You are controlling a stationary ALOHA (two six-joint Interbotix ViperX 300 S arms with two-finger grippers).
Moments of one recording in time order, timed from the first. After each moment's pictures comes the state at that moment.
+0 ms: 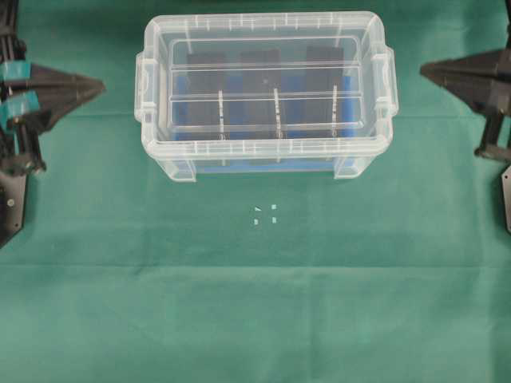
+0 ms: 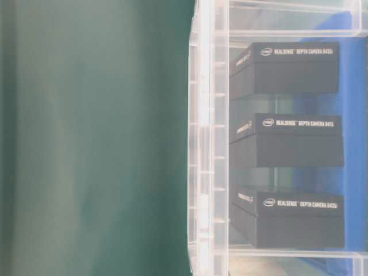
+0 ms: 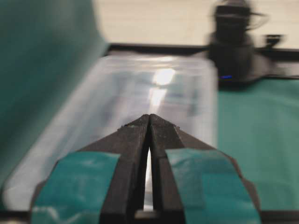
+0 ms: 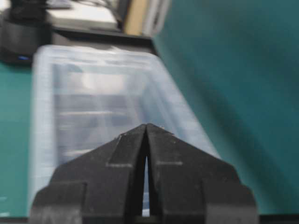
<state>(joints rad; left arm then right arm) 0.27 -0.96 1.14 0.01 -0.23 0.05 -0.33 -0.90 1.09 -0.06 -0.17 0.00</state>
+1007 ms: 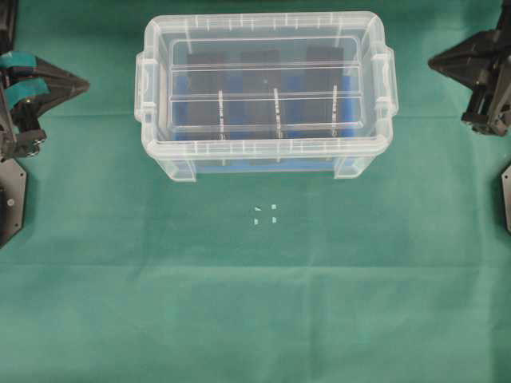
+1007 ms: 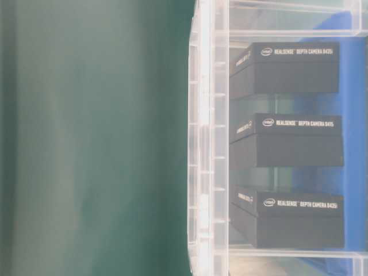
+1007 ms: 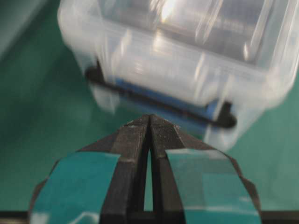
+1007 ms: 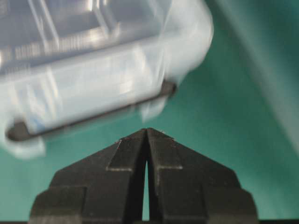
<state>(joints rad) 0.41 -0.96 1.02 0.01 0.50 -0.01 -0.50 -0.78 0.94 -0.06 0.55 0.03</state>
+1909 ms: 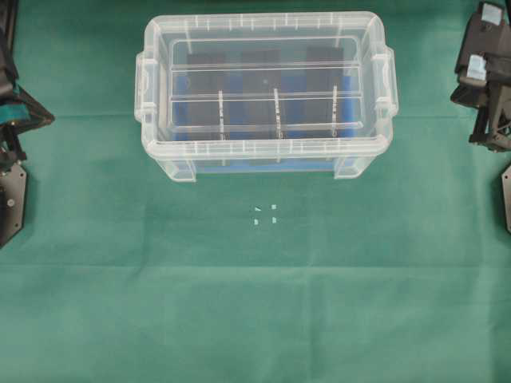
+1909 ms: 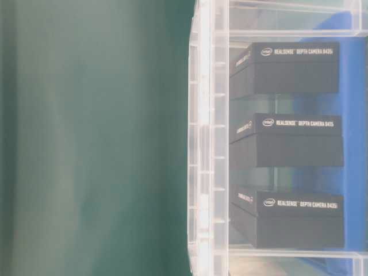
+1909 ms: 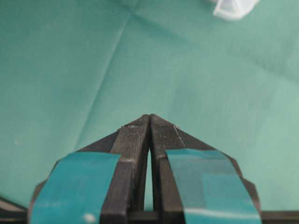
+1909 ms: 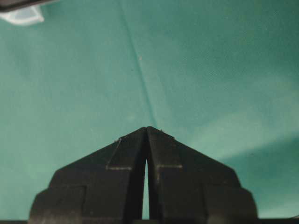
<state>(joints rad) 0.40 -0.96 0.99 0.02 0.90 0.05 -0.50 -0.68 0.91 -0.07 0.84 -0.07</state>
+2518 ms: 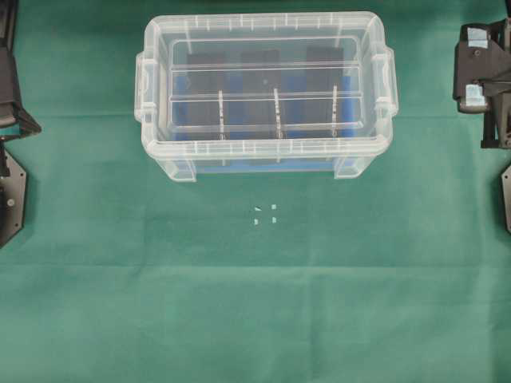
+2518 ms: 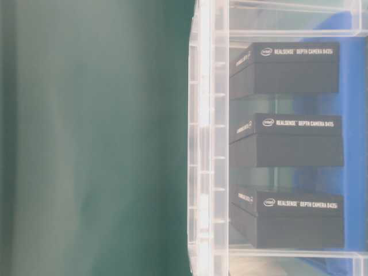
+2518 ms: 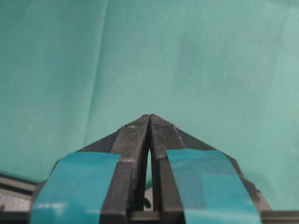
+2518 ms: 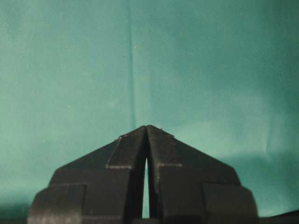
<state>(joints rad) 0.39 -0.96 0.98 0.02 1.03 0.19 -0.49 -0.67 0.90 -0.07 0.85 -0.30</state>
